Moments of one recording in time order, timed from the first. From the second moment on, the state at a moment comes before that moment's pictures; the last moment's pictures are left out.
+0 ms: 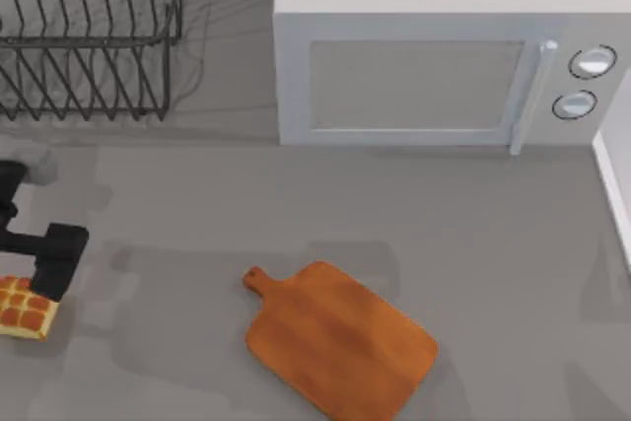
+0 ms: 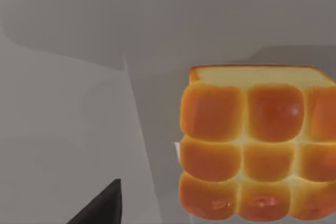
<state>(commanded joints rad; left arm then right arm) -0.01 1.63 0.97 -0.91 0.00 0.17 0.00 0.00 0.00 0.00 0.00 0.00</state>
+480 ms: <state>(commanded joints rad) 0.00 1.76 0.84 -0.66 0.00 0.17 0.00 0.00 0.00 0.00 0.00 0.00</state>
